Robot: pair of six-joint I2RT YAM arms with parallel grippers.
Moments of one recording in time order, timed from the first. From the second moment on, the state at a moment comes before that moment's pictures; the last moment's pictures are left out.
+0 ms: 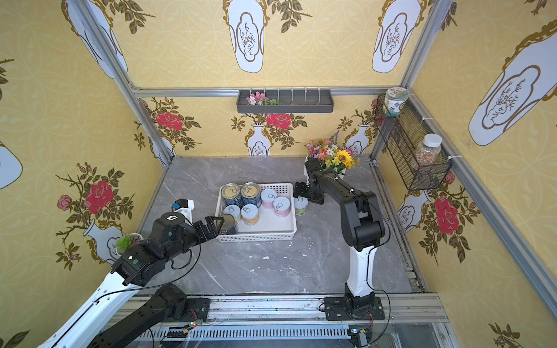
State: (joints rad) left arm -0.57 0.68 0.77 -0.72 -0.06 -0.78; right arm 0.26 2.00 1.52 -0.72 -0.19 0.42
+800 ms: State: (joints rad) left arm -0.57 0.68 0.77 -0.72 -0.06 -0.78; right arm 0.34 1.97 1.51 -0.75 -0.13 0.39
